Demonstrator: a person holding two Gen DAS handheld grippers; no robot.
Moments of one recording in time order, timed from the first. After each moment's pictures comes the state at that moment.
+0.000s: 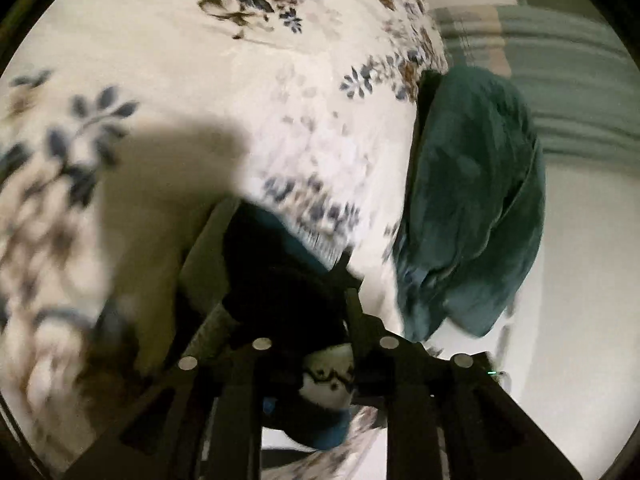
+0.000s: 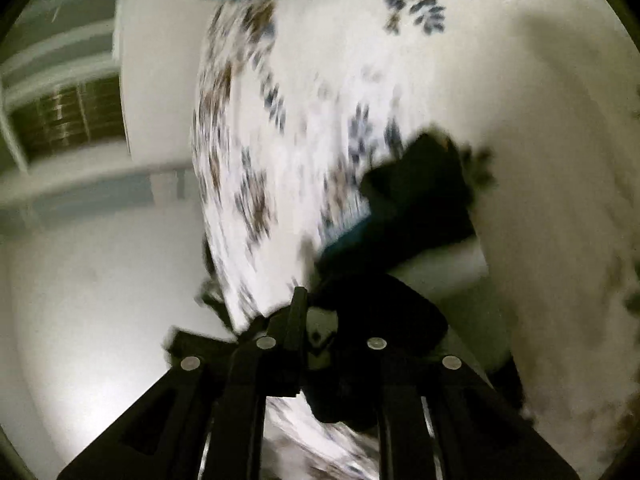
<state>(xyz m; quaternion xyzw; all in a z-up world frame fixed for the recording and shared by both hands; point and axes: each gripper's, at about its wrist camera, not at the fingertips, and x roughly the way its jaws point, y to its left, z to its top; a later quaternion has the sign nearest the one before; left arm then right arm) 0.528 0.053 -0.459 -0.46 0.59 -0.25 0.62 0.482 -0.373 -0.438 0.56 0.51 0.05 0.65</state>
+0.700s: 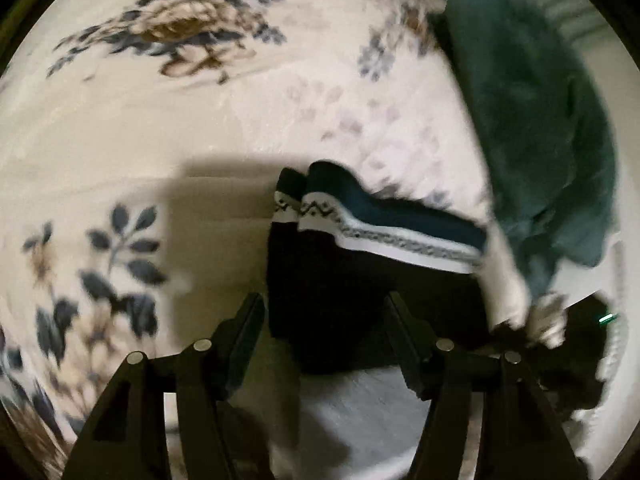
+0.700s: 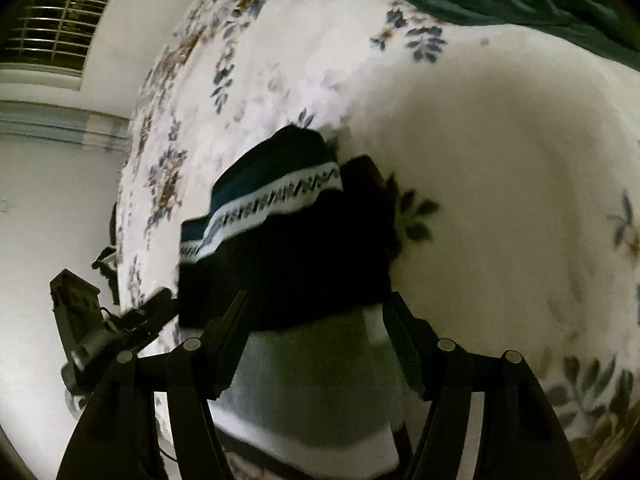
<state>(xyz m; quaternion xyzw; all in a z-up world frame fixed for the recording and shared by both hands) 0.554 0.017 -0.472 -0.18 0.61 -0.23 0.73 0.493 -0.356 -0.466 0.33 0.59 0.00 0.74</state>
